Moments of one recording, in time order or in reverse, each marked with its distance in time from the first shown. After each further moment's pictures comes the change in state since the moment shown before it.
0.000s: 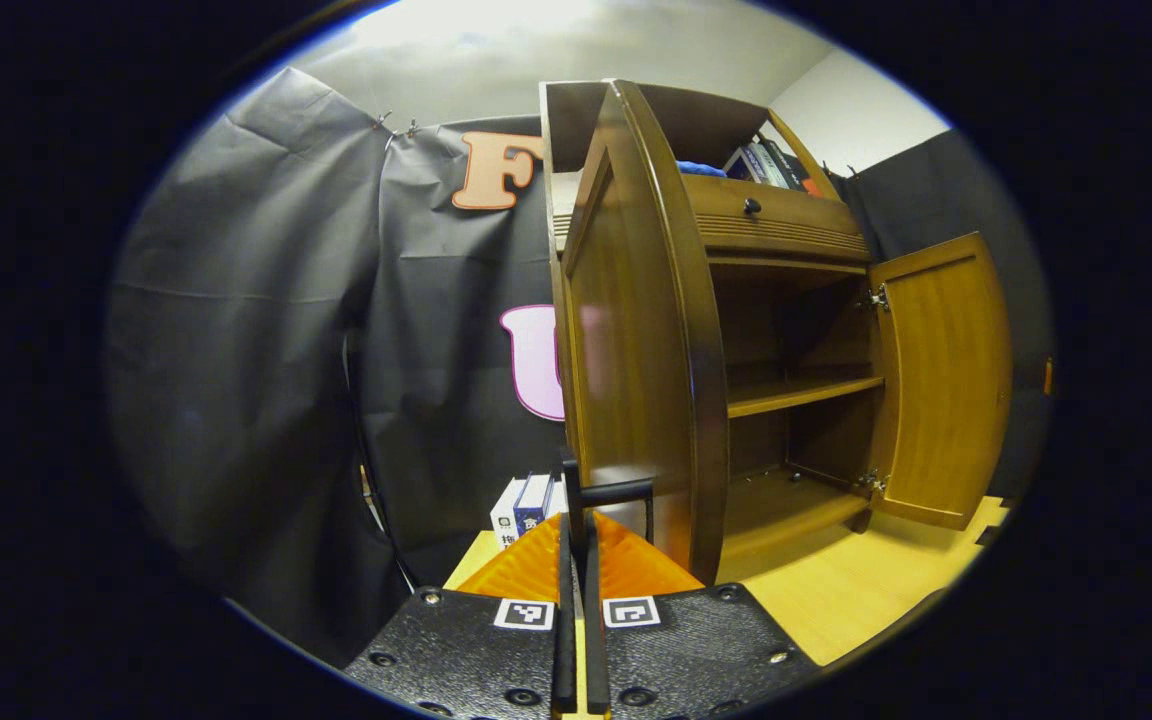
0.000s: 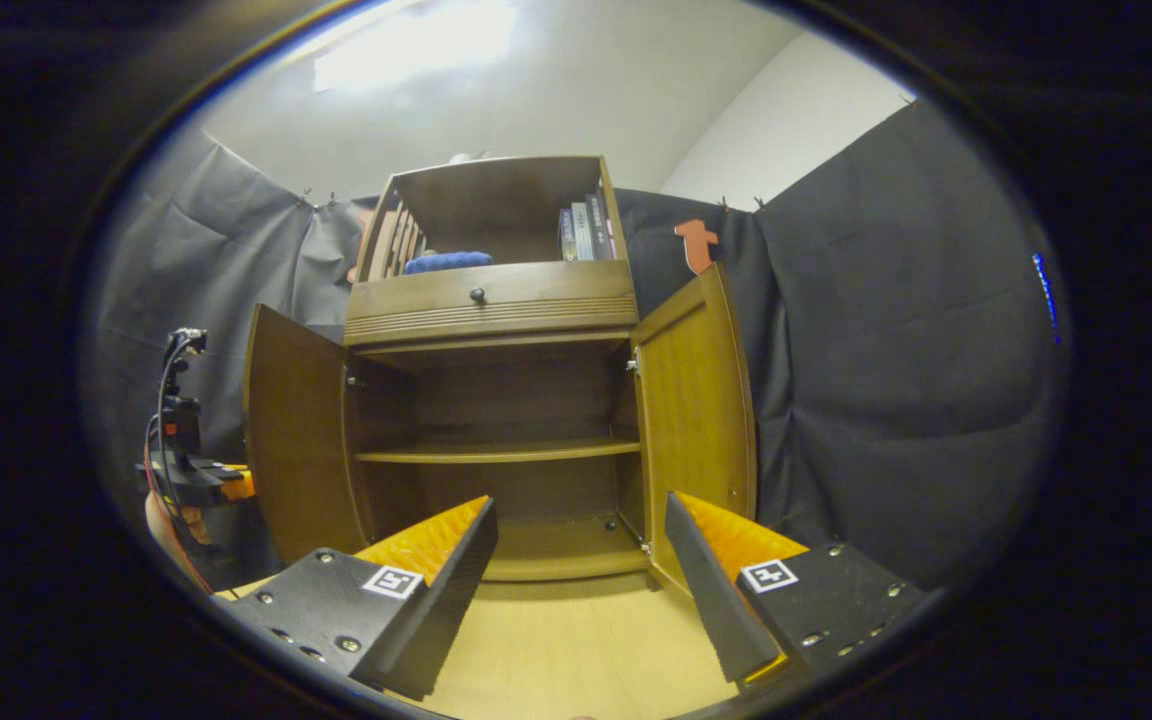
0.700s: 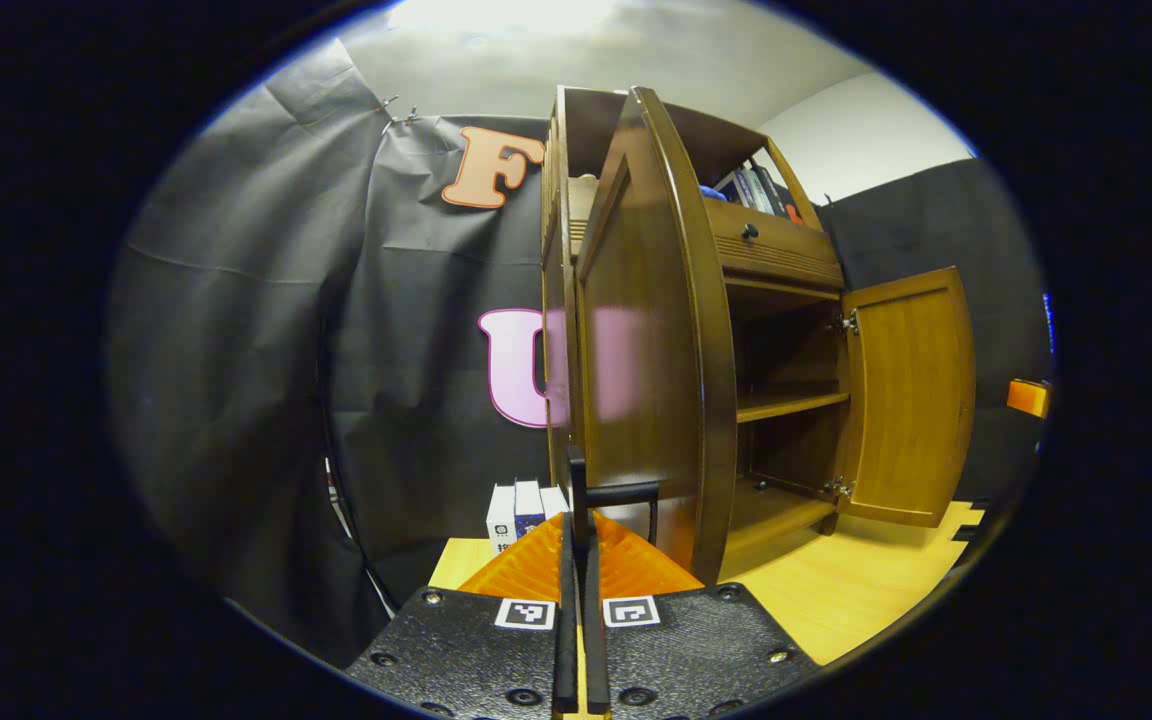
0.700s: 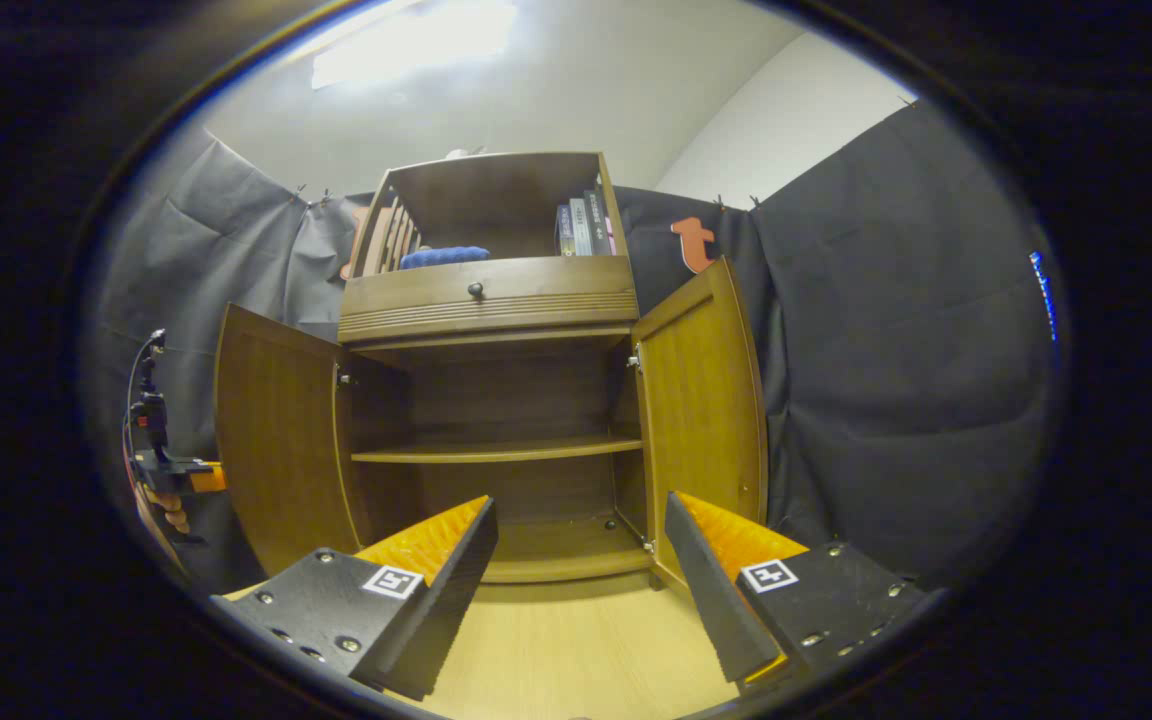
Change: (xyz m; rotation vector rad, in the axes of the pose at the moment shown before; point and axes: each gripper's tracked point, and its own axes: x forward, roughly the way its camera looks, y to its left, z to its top) left arm 0.005 0.044 0.001 -0.056 -0.056 -0.166; right arm 0.007 0.013 -0.007 0.005 0.006 -0.026
